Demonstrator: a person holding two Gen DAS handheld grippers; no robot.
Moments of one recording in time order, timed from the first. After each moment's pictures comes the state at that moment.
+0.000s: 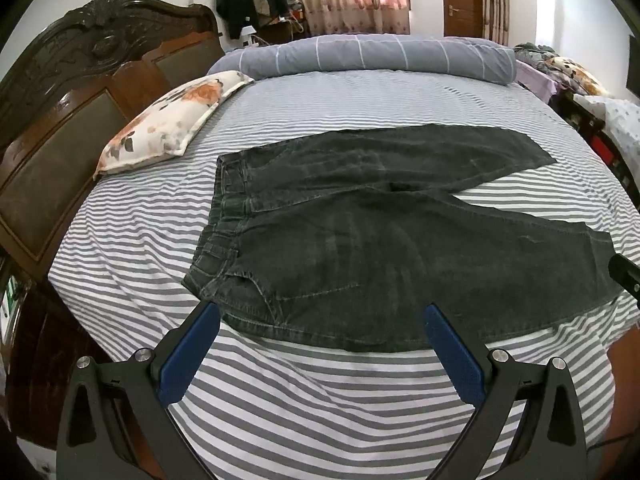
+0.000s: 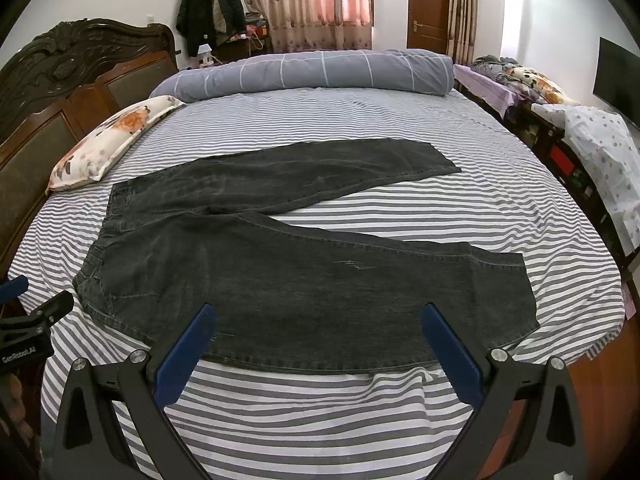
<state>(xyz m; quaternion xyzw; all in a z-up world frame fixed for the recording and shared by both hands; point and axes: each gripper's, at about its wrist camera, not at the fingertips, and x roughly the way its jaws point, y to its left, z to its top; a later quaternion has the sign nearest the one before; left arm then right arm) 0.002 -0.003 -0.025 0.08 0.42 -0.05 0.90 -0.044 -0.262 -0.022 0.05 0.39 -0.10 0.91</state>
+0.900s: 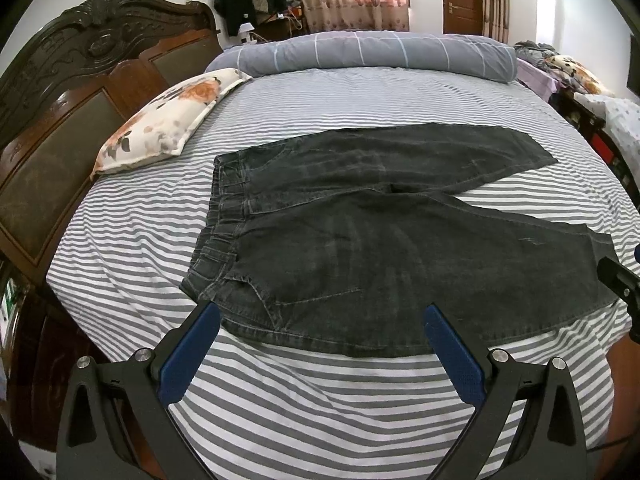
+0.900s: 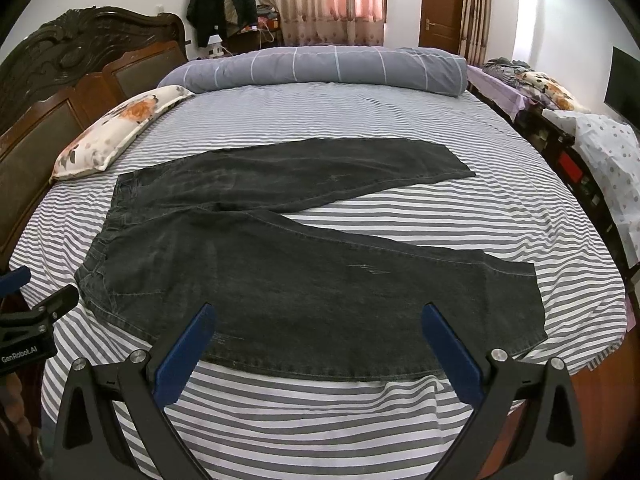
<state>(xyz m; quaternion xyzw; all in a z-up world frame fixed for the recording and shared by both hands) 0.010 -0.001 -0.025 0.08 0.42 -0.05 0.90 -0.026 -0.248 -0.026 0.03 0.41 -0.08 0.91</state>
